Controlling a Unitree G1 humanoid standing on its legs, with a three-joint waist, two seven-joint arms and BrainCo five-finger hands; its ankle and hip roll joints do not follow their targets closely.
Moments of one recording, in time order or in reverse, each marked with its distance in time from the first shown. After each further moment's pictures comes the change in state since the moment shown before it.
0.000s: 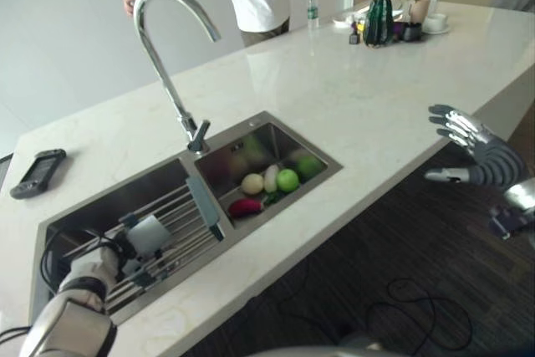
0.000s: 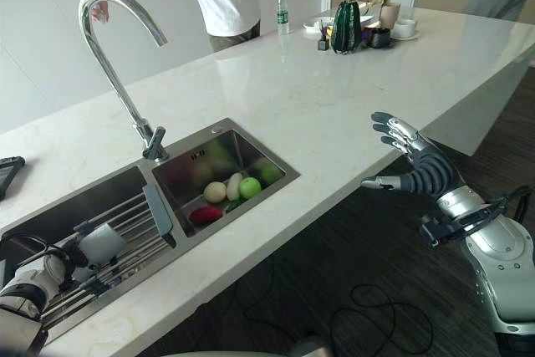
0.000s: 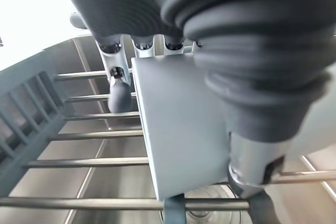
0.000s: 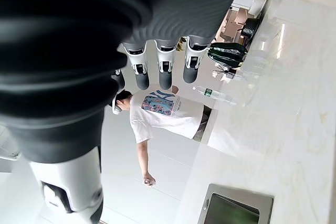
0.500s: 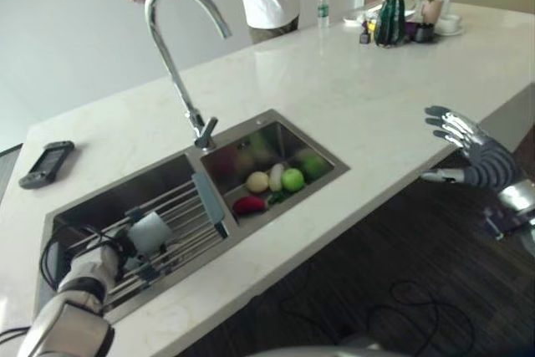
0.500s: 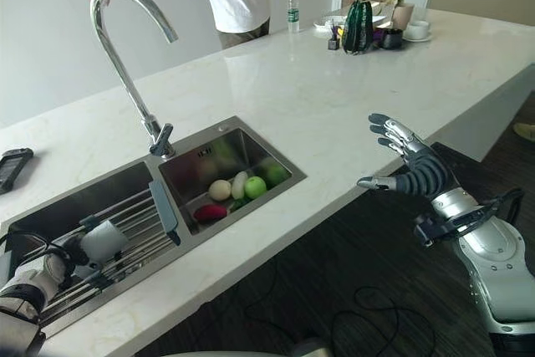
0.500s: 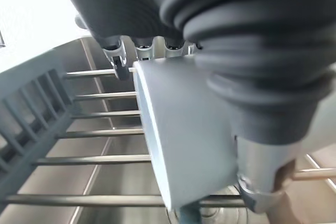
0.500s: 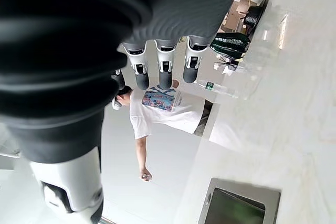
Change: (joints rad) left arm 0.010 0.010 0.004 -0.025 -0.001 -0.014 0.033; right arm 0.000 0.005 0.001 0.001 -0.001 -0.002 -0.022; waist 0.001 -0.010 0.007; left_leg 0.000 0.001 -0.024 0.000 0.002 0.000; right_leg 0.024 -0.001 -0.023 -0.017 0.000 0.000
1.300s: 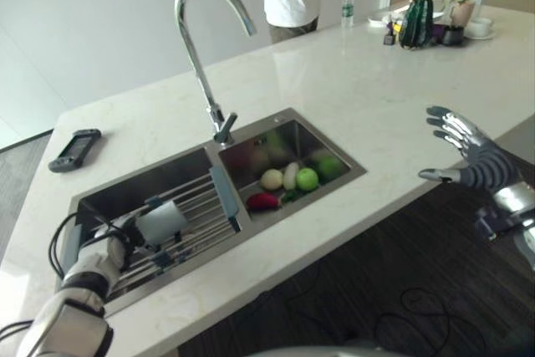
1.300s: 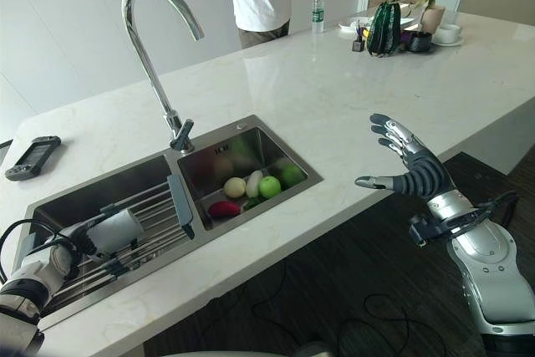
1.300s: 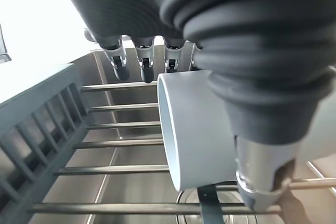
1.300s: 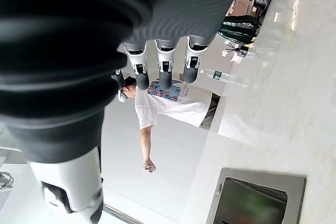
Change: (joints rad) left arm 0.002 0.008 -0.003 -0.109 0.039 0.013 0.000; right arm -0.007 0.046 0.039 0.001 -0.037 -0.001 -0.046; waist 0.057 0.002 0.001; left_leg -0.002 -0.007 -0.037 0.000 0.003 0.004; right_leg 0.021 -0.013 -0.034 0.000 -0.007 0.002
